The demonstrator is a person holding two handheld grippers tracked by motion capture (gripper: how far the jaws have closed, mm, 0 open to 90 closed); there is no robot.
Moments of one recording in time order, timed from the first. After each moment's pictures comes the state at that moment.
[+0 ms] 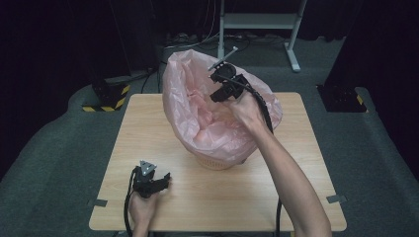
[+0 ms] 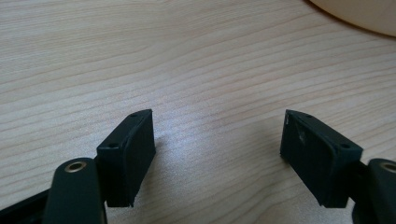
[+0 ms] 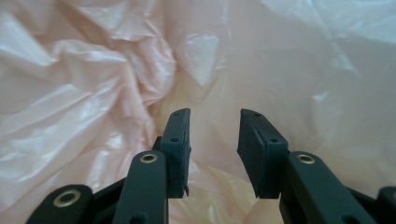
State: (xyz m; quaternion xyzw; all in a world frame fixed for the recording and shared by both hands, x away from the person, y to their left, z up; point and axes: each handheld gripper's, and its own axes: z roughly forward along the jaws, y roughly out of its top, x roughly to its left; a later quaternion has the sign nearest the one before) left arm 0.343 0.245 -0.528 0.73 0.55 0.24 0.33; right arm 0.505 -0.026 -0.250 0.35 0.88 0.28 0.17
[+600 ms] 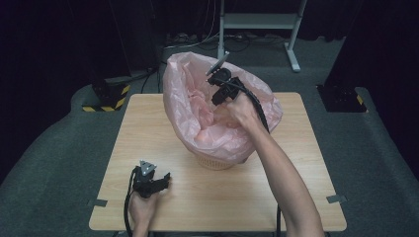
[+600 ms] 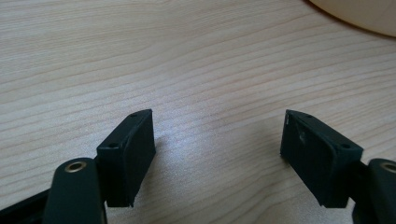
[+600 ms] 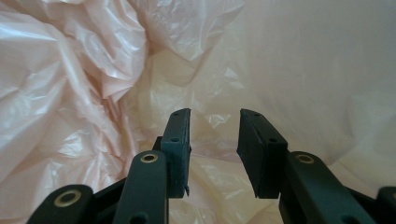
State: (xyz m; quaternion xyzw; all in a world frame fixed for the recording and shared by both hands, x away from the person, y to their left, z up) left arm 0.343 0.245 -0.528 0.73 0.55 0.24 0.33; right arm 0.528 -0.017 -0.277 0.37 0.89 0.22 0.16
